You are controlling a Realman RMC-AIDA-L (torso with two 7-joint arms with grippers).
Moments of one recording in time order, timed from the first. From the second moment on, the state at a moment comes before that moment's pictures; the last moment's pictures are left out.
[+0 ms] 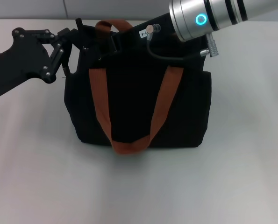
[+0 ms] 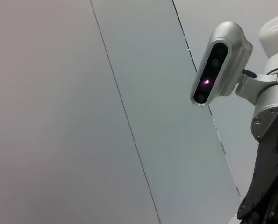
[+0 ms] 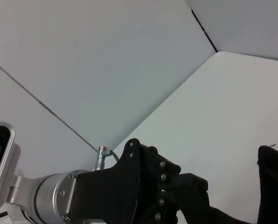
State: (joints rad) left arm -0.47 -2.07 0.47 0.50 1.70 1.64 -0.65; right arm 1.07 2.08 -1.17 -0.61 -1.88 -1.31 2.30
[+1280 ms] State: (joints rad) left arm -0.46 -2.06 0.46 0.50 1.70 1.62 -0.64; right arm 1.05 2.08 -1.17 -0.71 -1.91 -1.33 2.33
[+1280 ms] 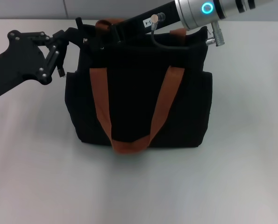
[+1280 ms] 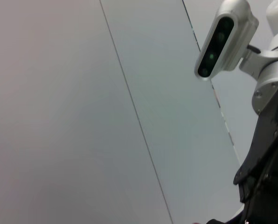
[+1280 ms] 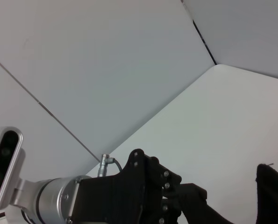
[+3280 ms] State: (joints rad) left arm -0.44 -2.06 0.46 0.51 1.66 1.62 -0.64; right arm 0.86 2.08 -1.17 -1.03 -2.17 -1.37 2.60
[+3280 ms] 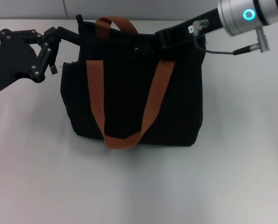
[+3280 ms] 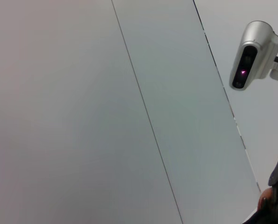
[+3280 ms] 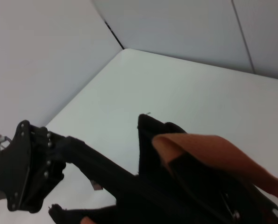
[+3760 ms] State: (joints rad) left arm -0.44 -2.06 0.46 0.51 1.66 1.62 -0.64; right arm 0.77 2.08 -1.06 -1.17 -2.27 -1.47 2.66
